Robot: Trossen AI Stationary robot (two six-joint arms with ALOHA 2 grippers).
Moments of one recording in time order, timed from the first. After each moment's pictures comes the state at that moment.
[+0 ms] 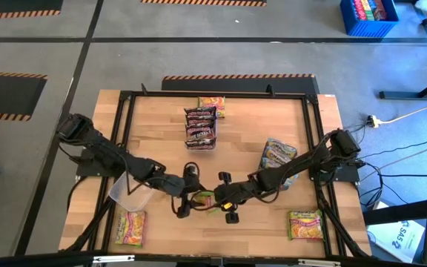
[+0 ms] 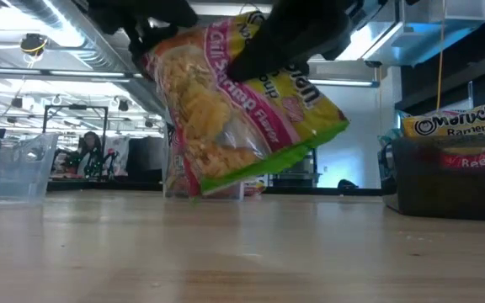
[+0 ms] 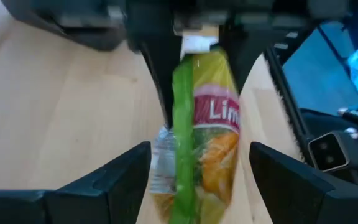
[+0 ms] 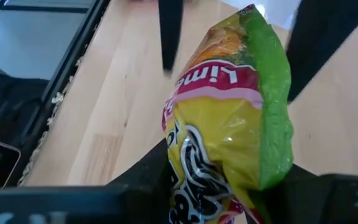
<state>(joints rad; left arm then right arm) -0.43 1.51 0.86 0.07 -0.19 -0.41 0.38 1.85 1.19 -0.03 0.09 0.20</state>
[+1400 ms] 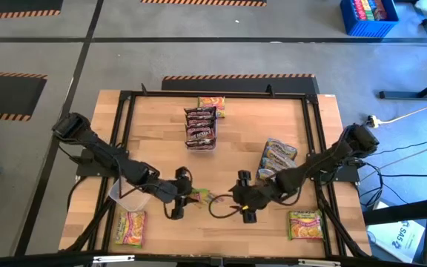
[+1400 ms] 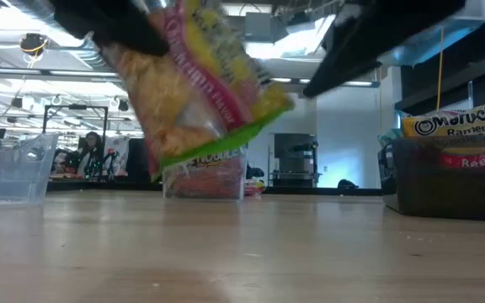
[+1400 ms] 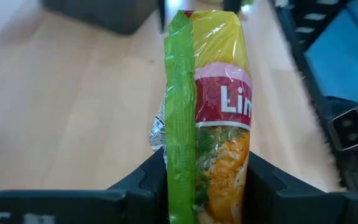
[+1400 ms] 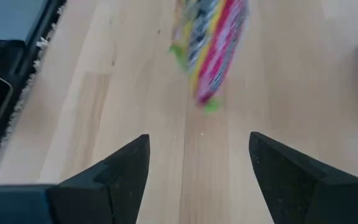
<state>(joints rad) -0.51 1.46 0.82 0.00 -0.33 -0.44 0.48 1.66 1.05 -0.21 0.26 0.28</state>
